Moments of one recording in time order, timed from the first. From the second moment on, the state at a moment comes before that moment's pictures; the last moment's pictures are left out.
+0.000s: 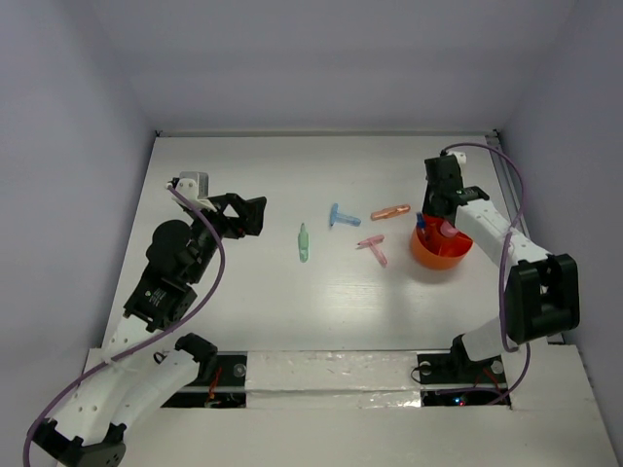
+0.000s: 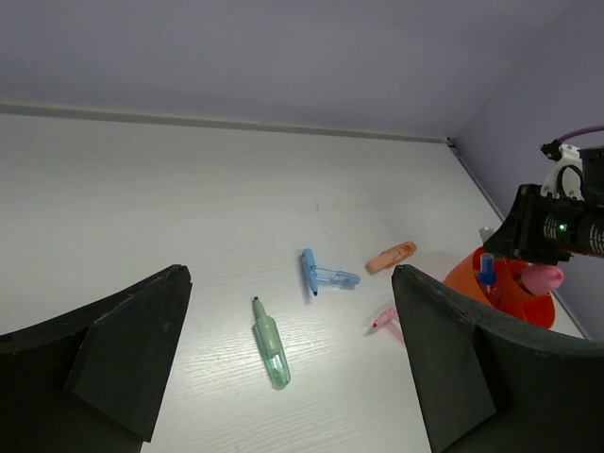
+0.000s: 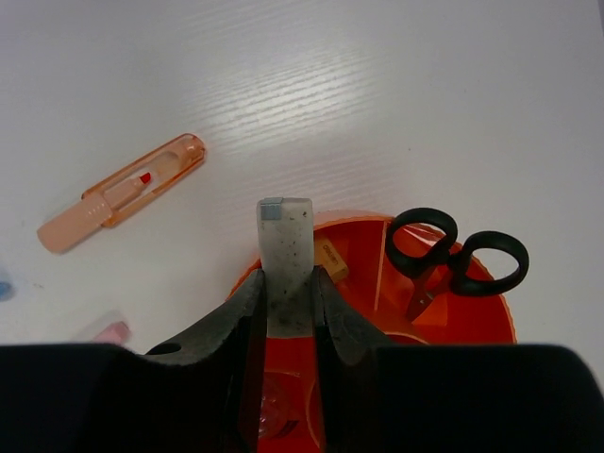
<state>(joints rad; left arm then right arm) -0.50 0.65 0.81 -0.14 -0.15 -0.36 0.22 1.50 1.13 -0.48 0.43 0.33</state>
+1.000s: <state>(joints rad) -0.50 0.66 0.81 -0.14 -0.15 -0.36 0.30 1.38 1.16 -0.42 0.17 0.26</state>
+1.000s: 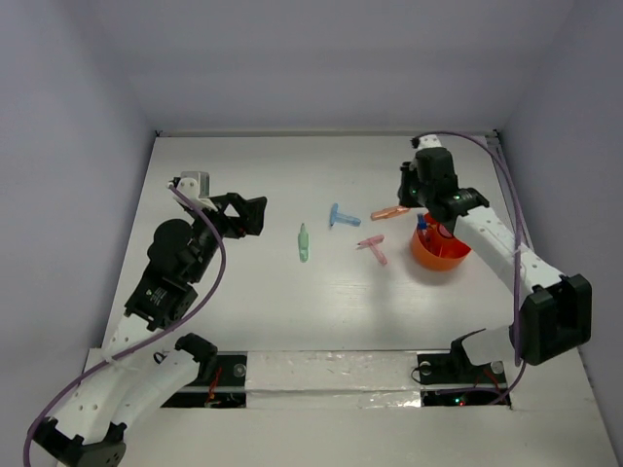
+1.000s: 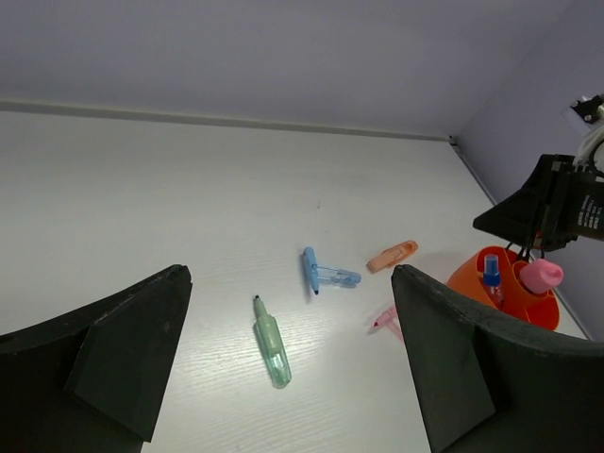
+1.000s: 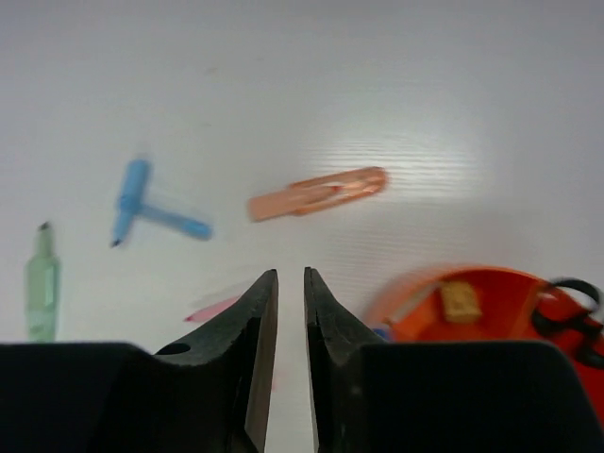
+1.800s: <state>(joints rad) -0.46 0.68 0.81 -0.14 -0.23 -0.38 0.92 1.88 1.24 -0.19 0.18 0.45</state>
